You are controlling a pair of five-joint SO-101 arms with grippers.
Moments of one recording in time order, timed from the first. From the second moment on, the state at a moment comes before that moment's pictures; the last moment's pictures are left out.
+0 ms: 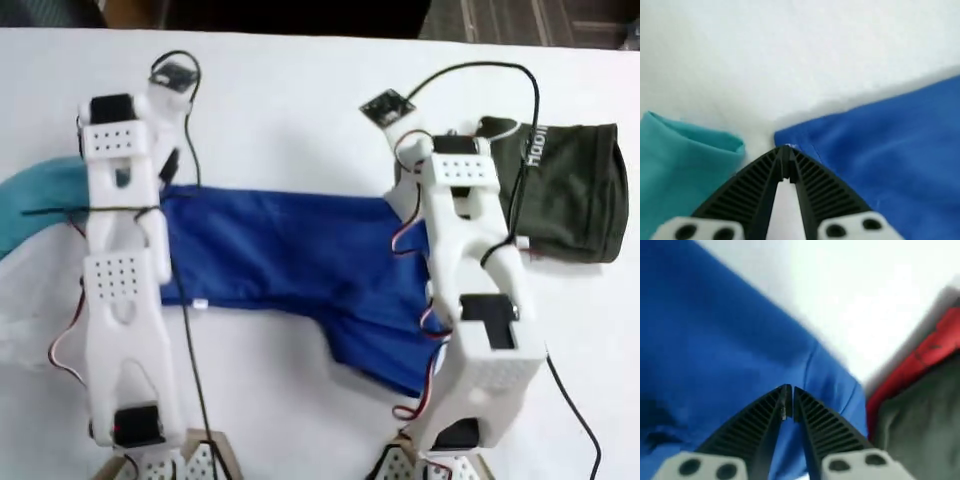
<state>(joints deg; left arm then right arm) -15.6 62.0 -71.6 101.4 -28.7 -5.4 17.0 -2.5 72.2 35.8</state>
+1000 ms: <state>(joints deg) -14.3 12.6 25.6 68.8 -29.6 -17.8 -7.5 44.8 58.5 38.0</state>
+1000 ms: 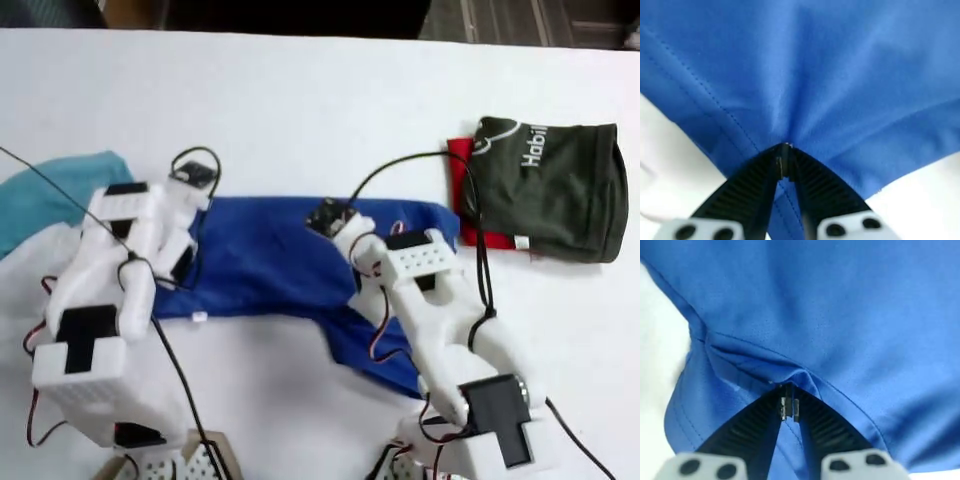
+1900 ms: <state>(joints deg) -11.6 -2.4 42.8 51.8 -22.5 -17.2 -26.4 55.4 46.6 32.3</state>
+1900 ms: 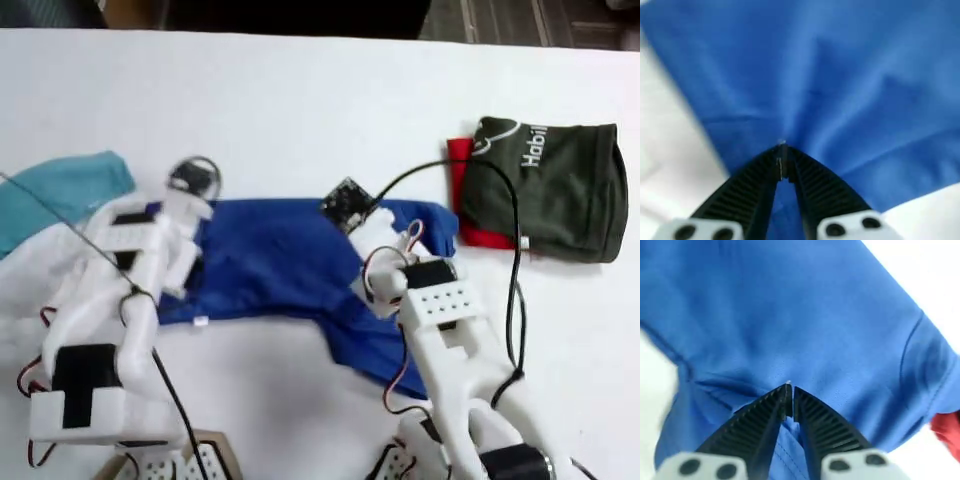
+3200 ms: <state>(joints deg) -10.5 -3.5 45.3 48.2 -22.5 -17.1 -34.0 59.3 53.8 37.0</state>
